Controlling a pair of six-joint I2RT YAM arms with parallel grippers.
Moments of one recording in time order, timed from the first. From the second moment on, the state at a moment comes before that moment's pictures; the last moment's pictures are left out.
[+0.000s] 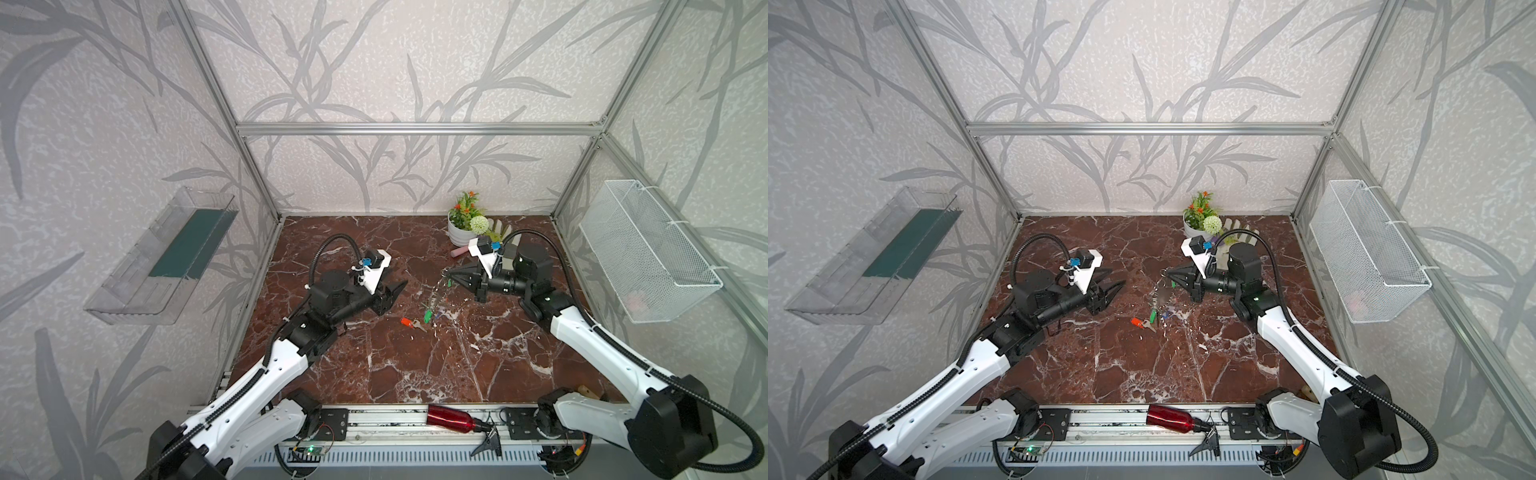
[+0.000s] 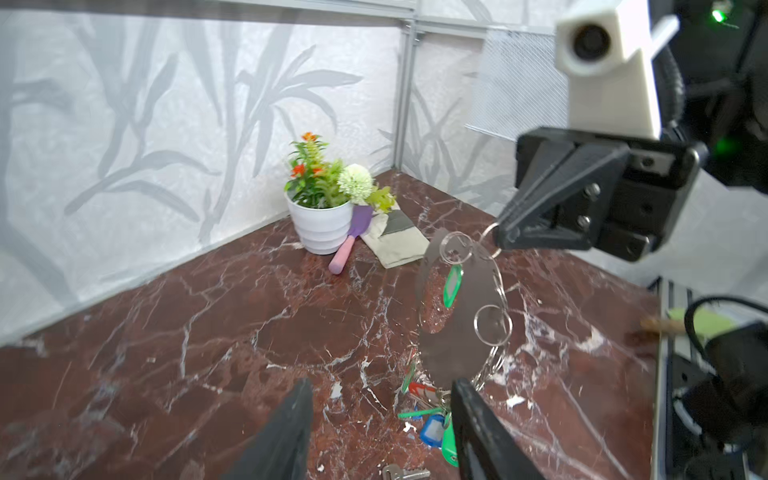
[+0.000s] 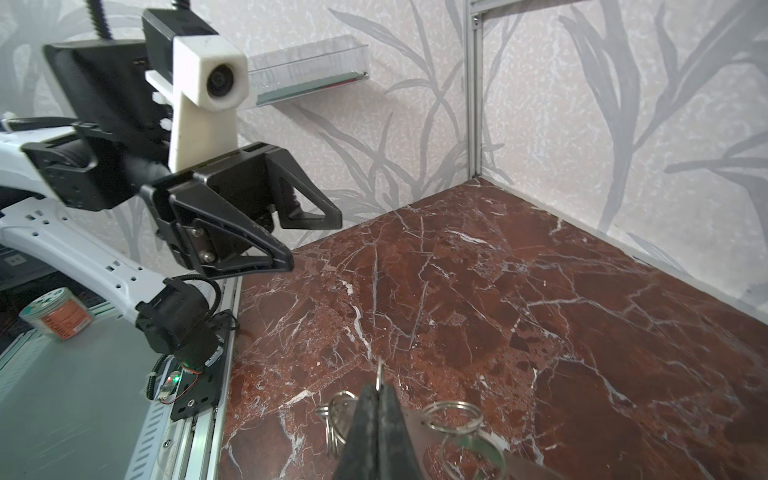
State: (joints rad) left arm -0.55 0.96 0.75 0.02 0.36 0.03; right arm 0.37 1.19 0.84 0.14 -0.92 0.01
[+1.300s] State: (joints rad) left arm -0.48 1.48 1.26 -0.18 1.09 0.34; right arm 0.34 1.28 0.90 0.29 -1.13 0.16
